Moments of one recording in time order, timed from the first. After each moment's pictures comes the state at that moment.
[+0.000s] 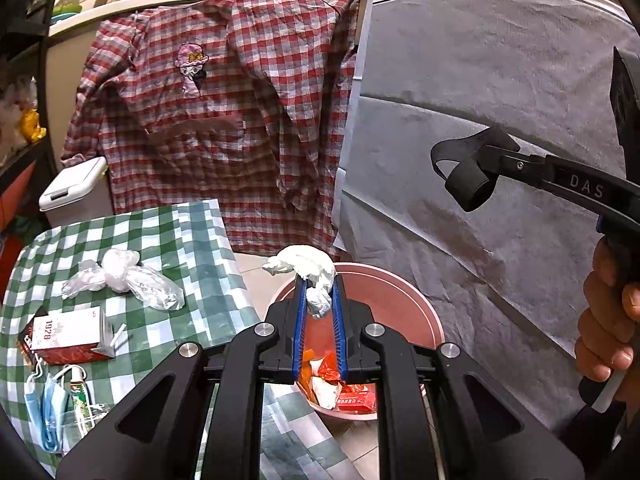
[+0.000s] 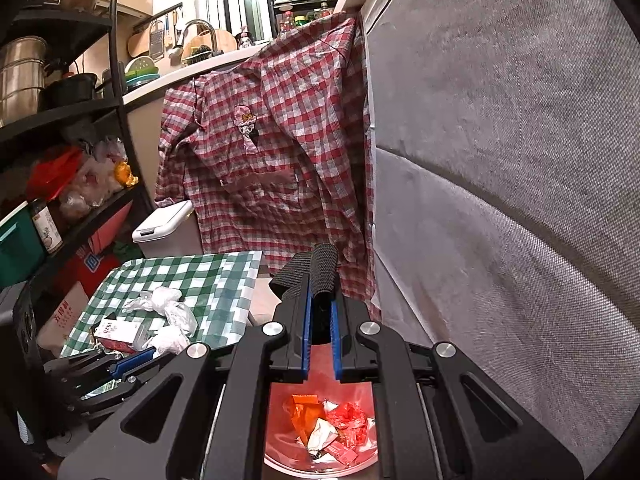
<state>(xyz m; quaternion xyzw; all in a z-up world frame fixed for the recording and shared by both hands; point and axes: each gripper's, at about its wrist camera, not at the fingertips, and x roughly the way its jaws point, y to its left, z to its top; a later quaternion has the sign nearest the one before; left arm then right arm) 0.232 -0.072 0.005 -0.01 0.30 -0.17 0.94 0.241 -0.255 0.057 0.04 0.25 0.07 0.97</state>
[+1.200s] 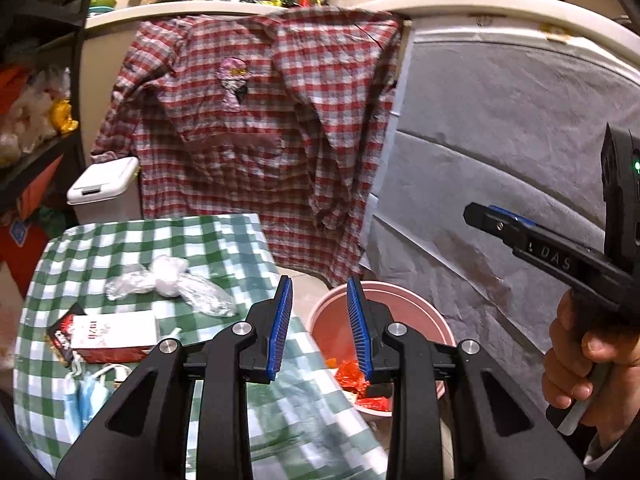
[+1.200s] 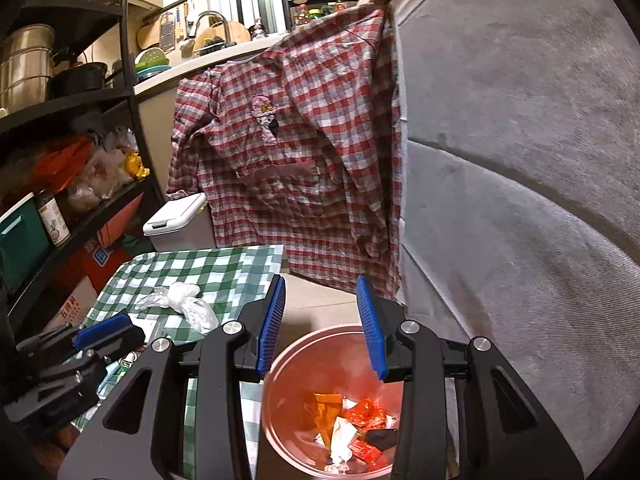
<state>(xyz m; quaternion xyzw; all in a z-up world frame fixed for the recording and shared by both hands) 0.220 -0.011 0.035 -0.04 0.28 -0.13 0.95 0.245 -0.207 0.052 0.04 0.25 0.09 0.96</state>
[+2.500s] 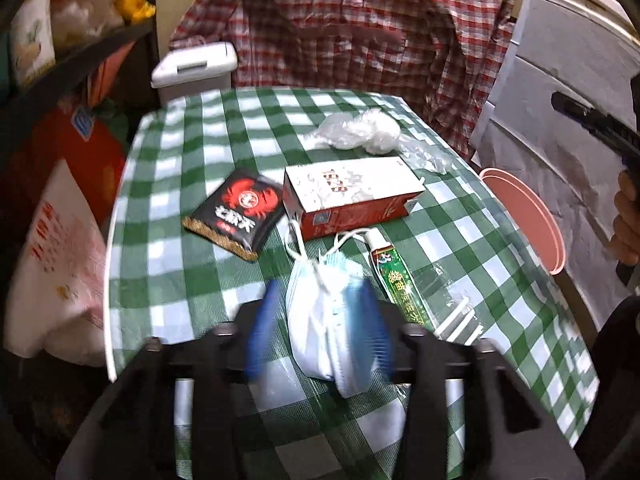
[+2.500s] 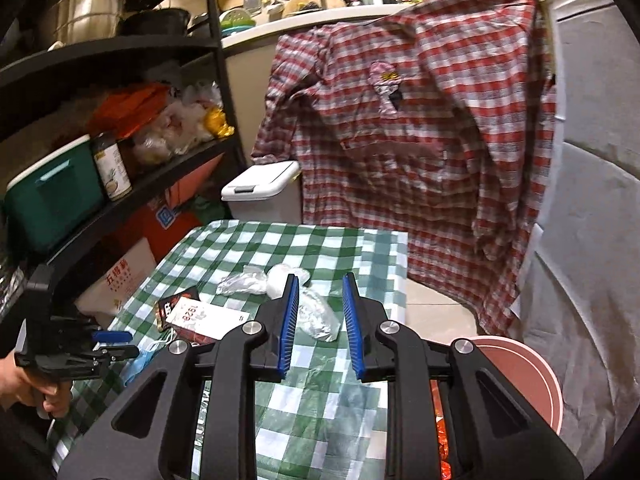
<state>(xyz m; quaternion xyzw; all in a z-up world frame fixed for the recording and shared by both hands) 0.208 0.232 -0.065 -0.04 0.44 -0.09 0.89 0.276 -0.064 0.017 -0.01 0.28 0.23 0.93</state>
